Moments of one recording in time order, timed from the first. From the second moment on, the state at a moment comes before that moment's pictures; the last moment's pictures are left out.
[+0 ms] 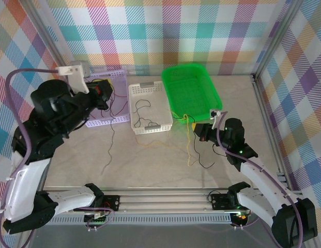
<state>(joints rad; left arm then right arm) -0.66 1.11 1.87 -0.91 -0.23 -0.43 0.35 0.88 0.51 0.06 -0.48 0.57</state>
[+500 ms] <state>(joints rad) -0.66 1.22 1.99 -0.73 -0.28 -0.37 0.35 0.68 0.42 0.09 -0.39 0.60</state>
